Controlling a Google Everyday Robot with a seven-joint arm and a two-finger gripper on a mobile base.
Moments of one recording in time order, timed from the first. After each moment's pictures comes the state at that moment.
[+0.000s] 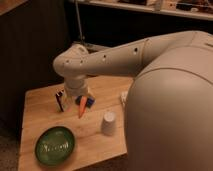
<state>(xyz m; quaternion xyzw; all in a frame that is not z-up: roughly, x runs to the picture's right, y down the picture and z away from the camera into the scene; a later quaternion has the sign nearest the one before) -0.138 0.048 0.692 -0.26 0.14 0.59 0.75</state>
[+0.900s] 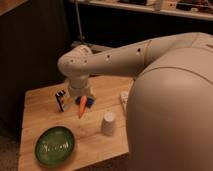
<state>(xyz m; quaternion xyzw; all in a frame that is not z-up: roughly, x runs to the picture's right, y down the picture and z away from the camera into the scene) -0.117 0.056 0.708 -0.28 0.15 0.60 0.73</state>
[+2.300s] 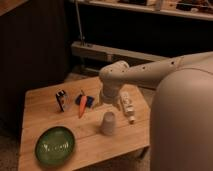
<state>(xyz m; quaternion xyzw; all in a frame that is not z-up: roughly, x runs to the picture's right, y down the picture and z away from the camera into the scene) 0.003 0.100 0.755 -0.28 0.18 0.69 0.65</state>
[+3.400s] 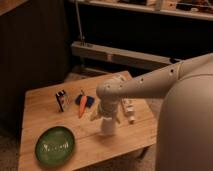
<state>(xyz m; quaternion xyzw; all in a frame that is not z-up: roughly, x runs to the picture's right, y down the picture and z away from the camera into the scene) -0.006 0.156 0.744 -0.27 0.19 0.70 0.63</state>
